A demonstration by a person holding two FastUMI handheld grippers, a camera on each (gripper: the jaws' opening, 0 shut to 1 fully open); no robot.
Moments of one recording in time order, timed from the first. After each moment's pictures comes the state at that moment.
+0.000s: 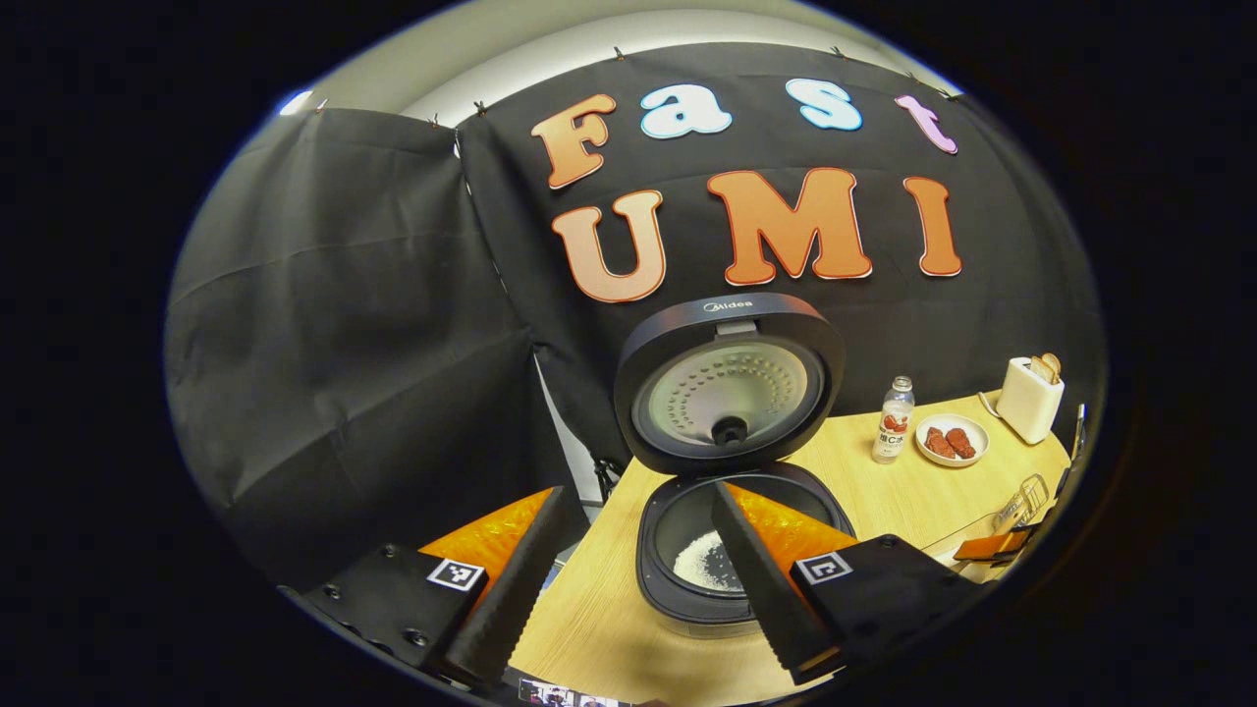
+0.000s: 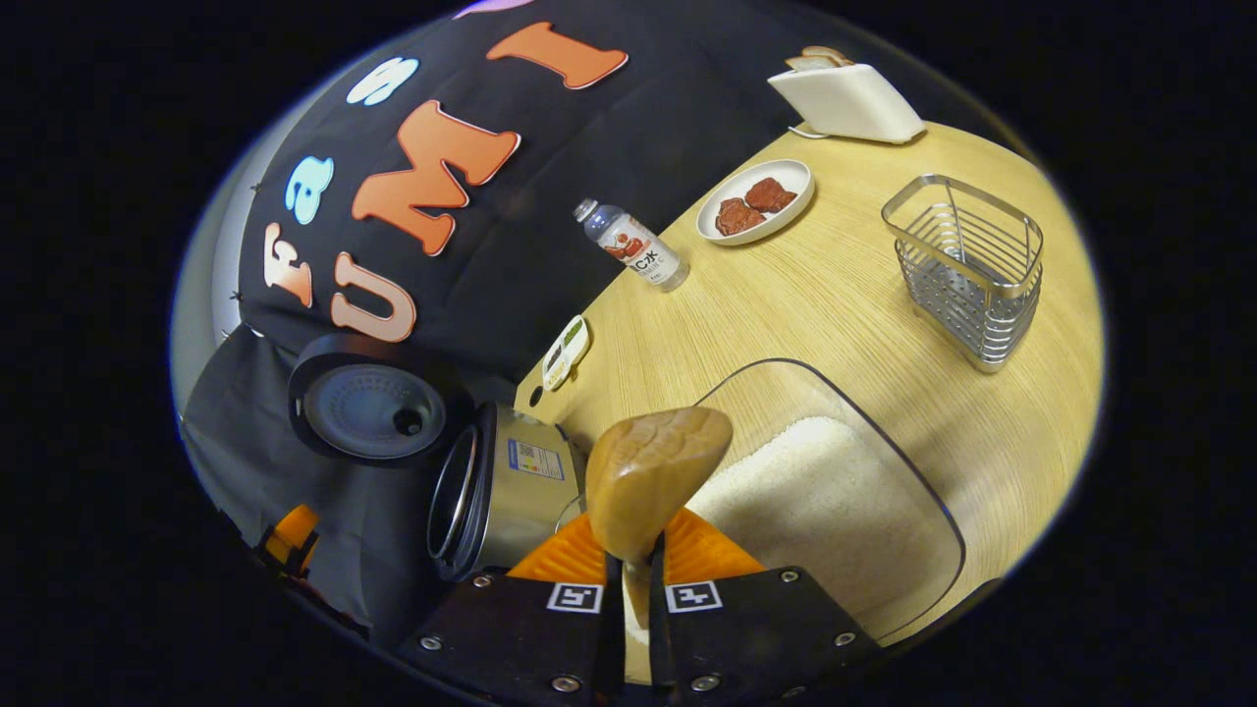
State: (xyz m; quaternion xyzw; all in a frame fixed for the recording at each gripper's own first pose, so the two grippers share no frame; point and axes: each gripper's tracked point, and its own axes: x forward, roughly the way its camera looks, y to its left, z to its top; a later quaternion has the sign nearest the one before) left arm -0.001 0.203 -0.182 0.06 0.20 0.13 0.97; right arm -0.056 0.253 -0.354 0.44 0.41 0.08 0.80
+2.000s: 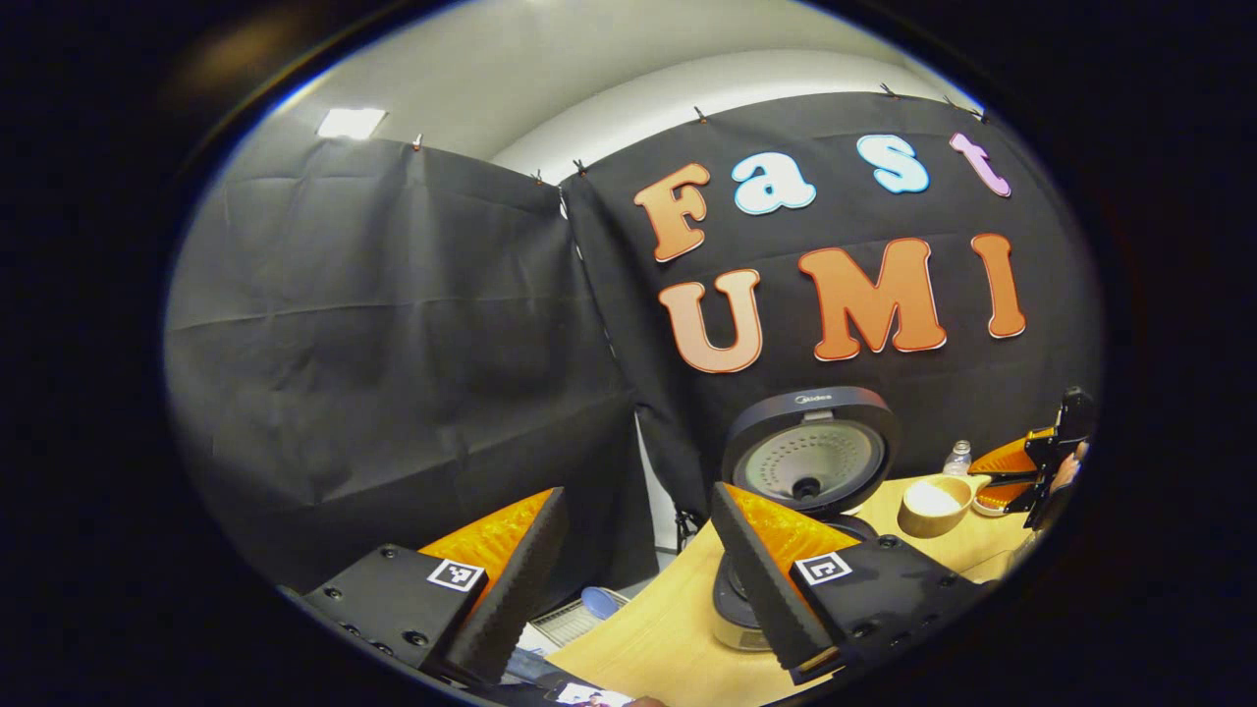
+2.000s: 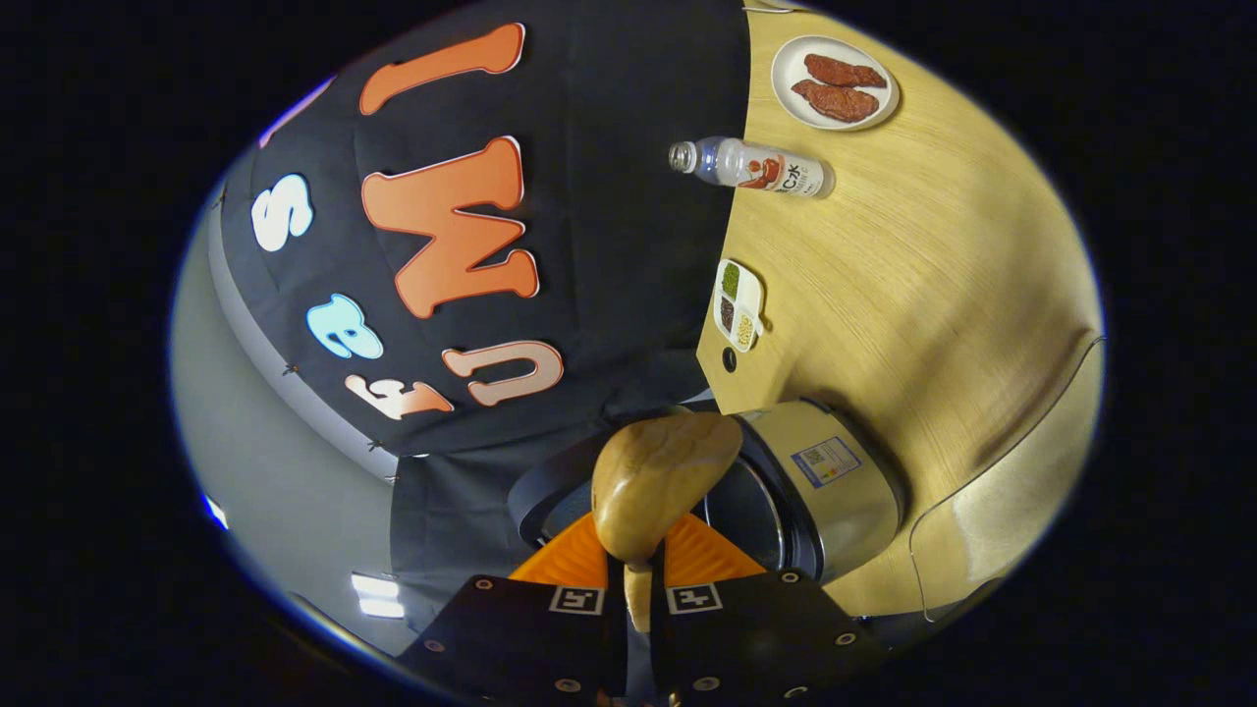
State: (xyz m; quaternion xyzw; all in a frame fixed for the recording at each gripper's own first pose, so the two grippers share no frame) left arm -0.093 0.248 -0.087 0.08 0.08 0.28 0.95; right arm 0.066 0.349 -0.192 0.67 0.42 0.20 0.58
